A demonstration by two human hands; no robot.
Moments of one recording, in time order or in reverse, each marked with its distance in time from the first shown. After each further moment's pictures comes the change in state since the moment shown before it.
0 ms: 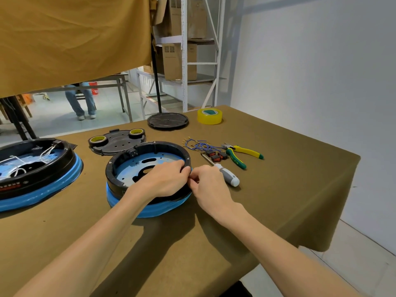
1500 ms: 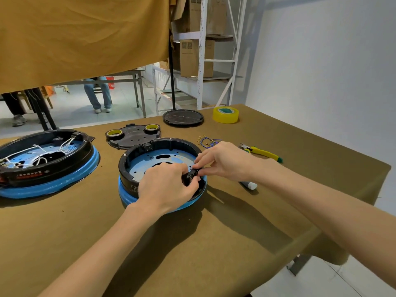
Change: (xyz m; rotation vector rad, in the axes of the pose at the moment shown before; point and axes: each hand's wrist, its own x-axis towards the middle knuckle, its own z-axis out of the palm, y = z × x) left_hand -0.044 -0.027 0.015 0.216 0.553 0.080; right_hand 0.074 0.007 -0.050 -0.159 -0.438 -0.539
